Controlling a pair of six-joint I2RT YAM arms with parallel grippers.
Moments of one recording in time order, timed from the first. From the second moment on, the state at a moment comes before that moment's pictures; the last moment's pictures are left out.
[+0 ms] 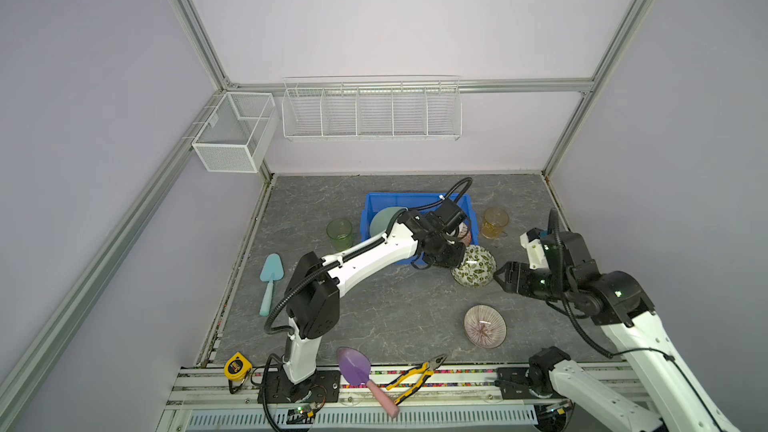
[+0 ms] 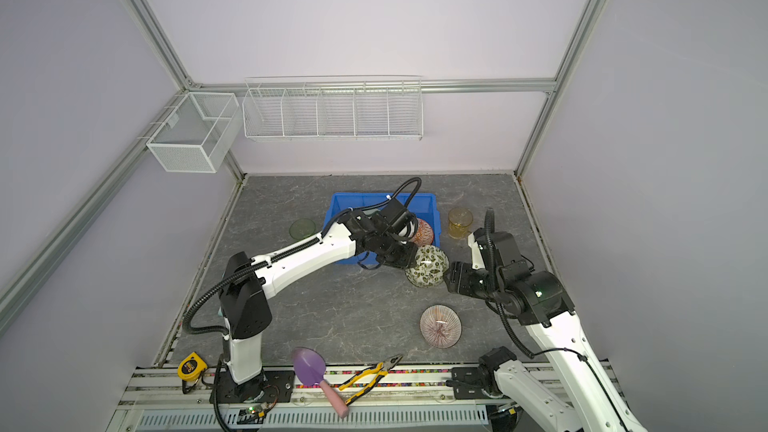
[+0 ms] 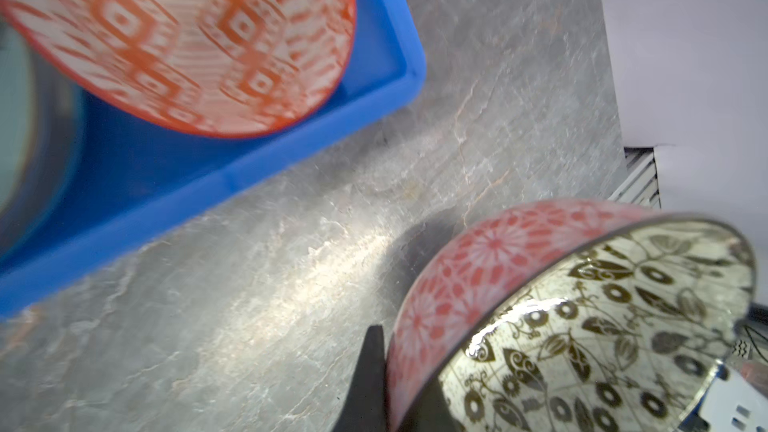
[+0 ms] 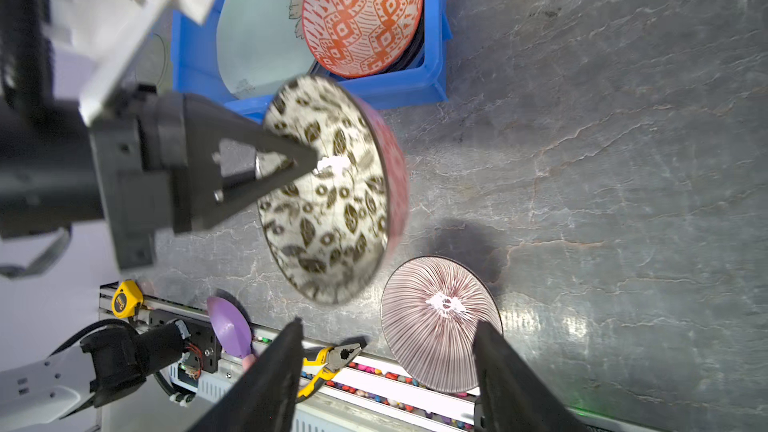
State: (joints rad) left arm -0.97 1.95 1.81 -0.89 0.23 -0.54; right arm 0.40 0.81 1.08 -1.20 -0.13 0.55
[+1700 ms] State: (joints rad) left arm -0.79 2.37 2.30 -1.04 0.14 -0.40; right arm 0.40 0.76 0.98 -1.26 -0.07 0.57
